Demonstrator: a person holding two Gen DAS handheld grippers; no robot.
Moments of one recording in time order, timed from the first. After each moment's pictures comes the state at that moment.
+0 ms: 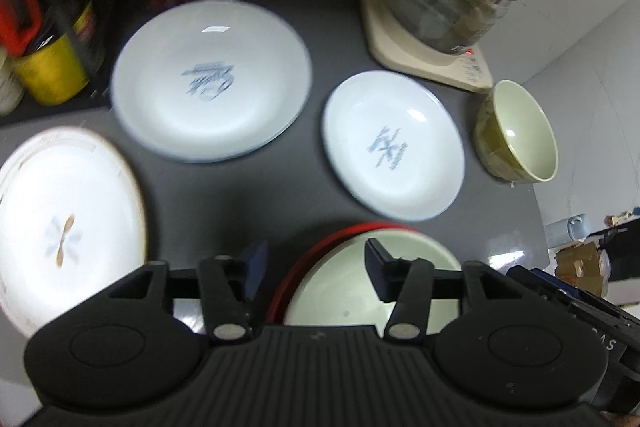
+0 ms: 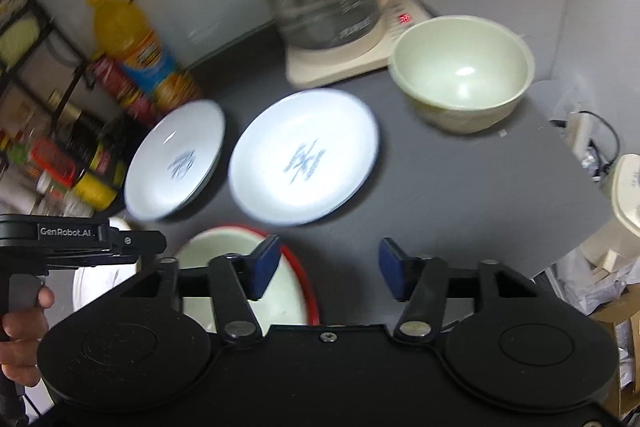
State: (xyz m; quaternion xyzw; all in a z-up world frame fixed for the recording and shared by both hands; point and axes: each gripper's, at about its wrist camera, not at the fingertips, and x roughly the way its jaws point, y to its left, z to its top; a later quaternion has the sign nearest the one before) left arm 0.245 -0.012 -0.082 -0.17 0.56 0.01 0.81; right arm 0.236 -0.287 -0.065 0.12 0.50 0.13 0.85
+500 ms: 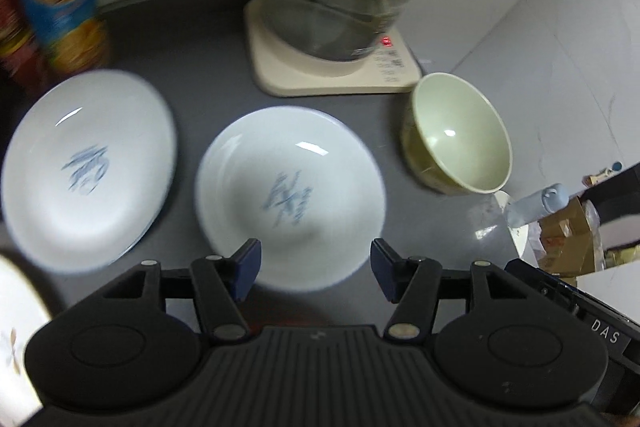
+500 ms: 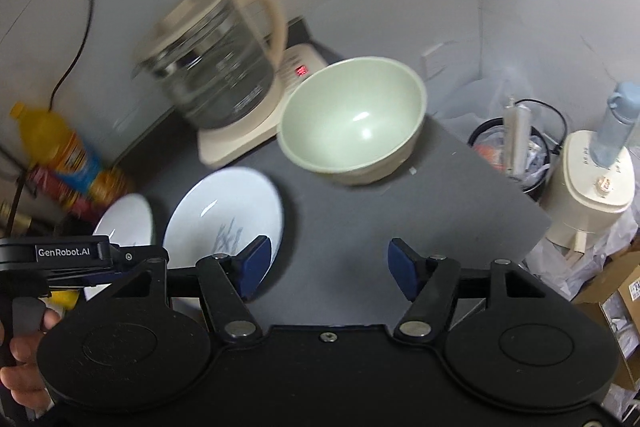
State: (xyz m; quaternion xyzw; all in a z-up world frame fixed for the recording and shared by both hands) left arm 0.325 -0.097 -0.079 -0.11 0.56 -0.08 0.82; right arm 0.265 -0.351 -0.072 0.19 0.46 0.02 0.87
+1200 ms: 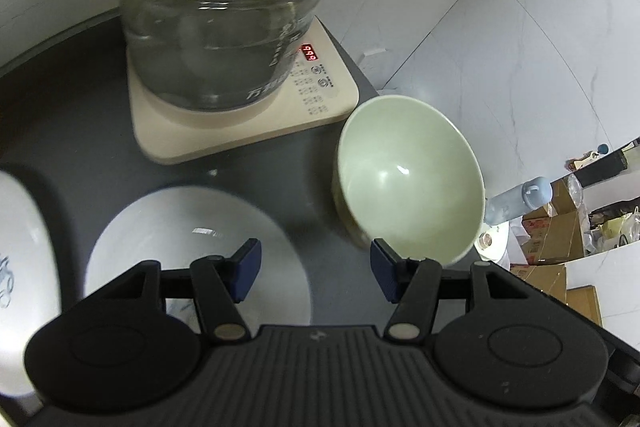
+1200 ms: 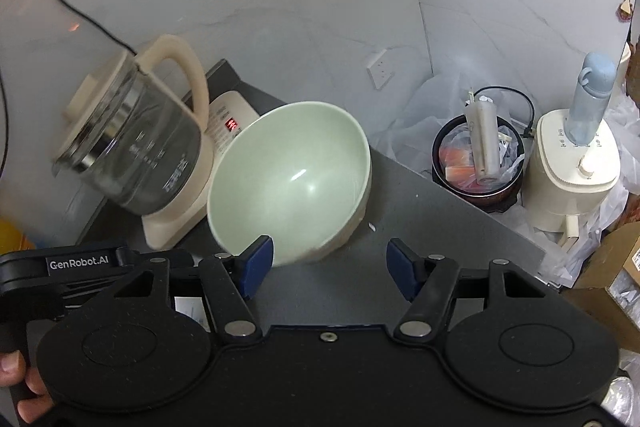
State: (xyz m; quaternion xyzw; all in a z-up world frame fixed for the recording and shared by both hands) left arm 0.416 -0.163 -0.103 -0.08 0.57 -0.15 0.81; right arm 0.320 -0.387 -0.097 0.26 0.45 -0.07 0.85
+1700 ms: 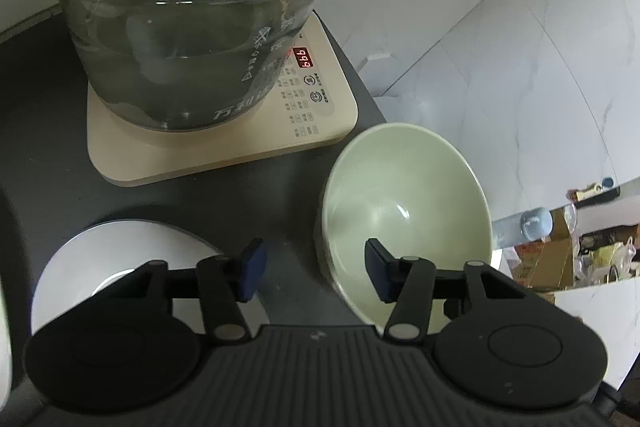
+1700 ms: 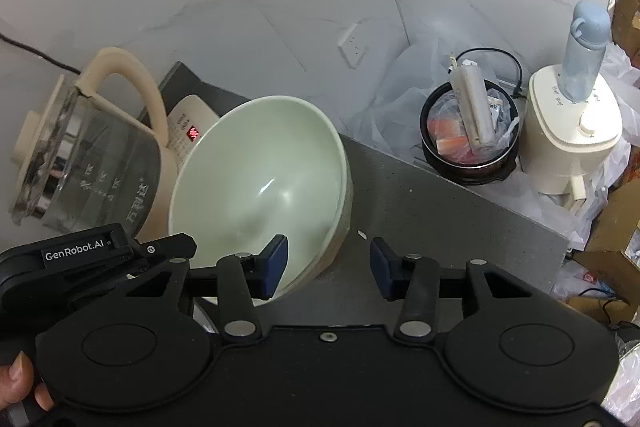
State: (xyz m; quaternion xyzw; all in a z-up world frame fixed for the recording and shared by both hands) left arm 0.457 -0.185 -0.132 -0.12 0.58 -0.14 0.80; right arm 0.347 -0.401 -0.132 0.32 0.47 -0.11 0.82
